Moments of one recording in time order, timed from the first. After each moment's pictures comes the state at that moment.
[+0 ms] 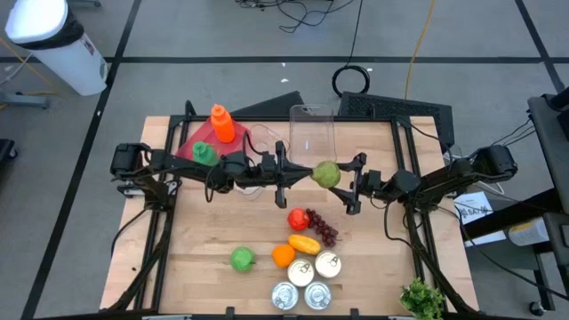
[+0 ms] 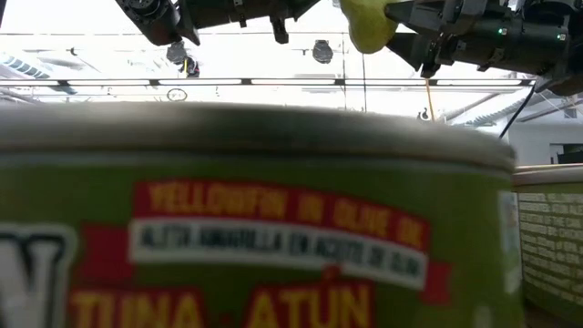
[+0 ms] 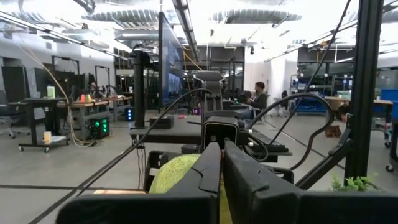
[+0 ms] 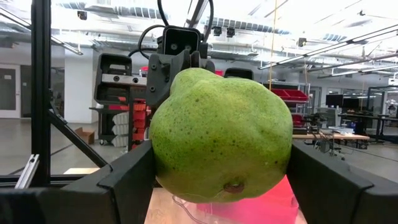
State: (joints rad) left arm 0.01 1.66 0.95 0.99 0.03 0.00; right arm 0.10 1.23 0.22 1.38 0.26 -0.12
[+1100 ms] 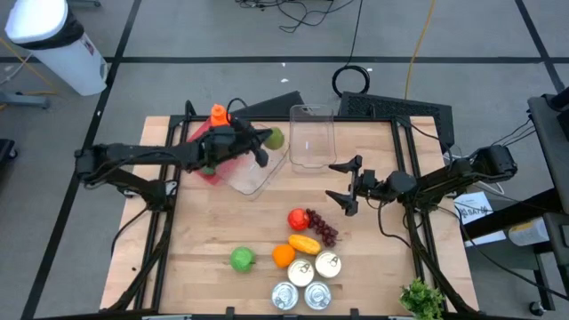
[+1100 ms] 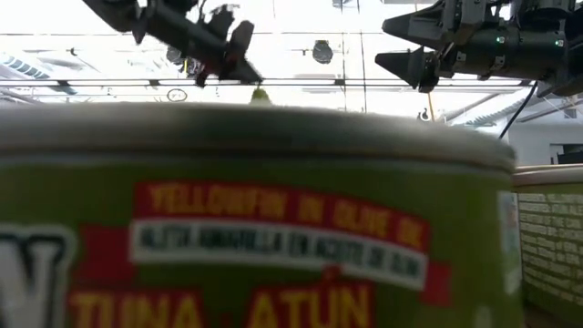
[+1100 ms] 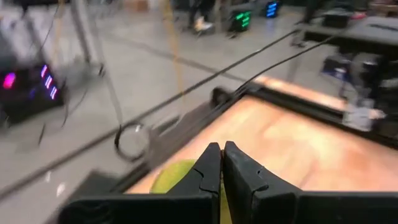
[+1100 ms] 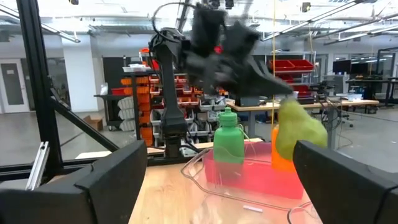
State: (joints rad) left arm 0.27 1.31 0.83 0.26 -0.33 -0.13; right arm 0.10 1.23 0.22 1.27 0.26 -0.01
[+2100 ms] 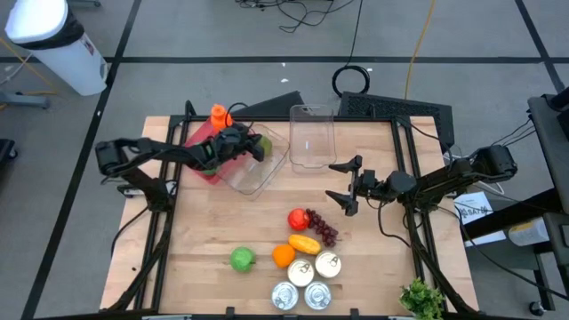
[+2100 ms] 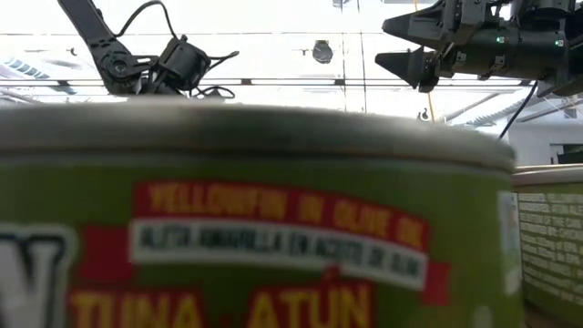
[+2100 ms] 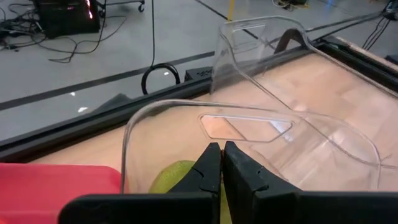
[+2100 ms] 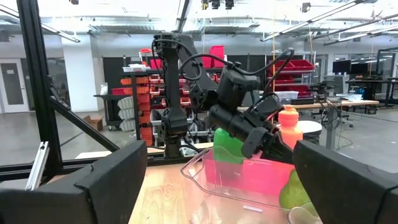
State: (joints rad) left arm 0.46 1.53 0.58 0.54 -0.28 -0.36; right arm 0.10 1.23 0.22 1.27 0.26 -0.01
